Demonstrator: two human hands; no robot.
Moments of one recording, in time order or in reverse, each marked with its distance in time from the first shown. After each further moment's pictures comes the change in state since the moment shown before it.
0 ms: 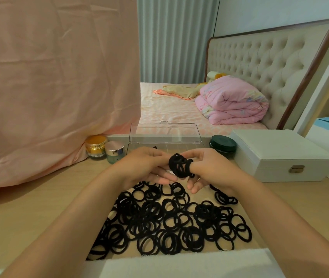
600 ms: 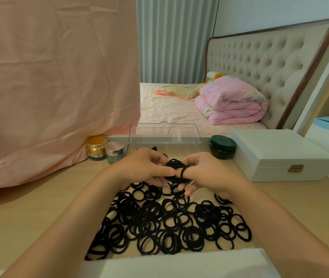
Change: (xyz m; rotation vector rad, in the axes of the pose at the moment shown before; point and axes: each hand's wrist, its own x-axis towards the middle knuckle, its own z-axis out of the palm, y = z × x) left_hand 0.001 -0.005 -0.008 0.238 0.045 0.012; right_hand -0.001 0.004 0.010 0.027 -0.048 0.002
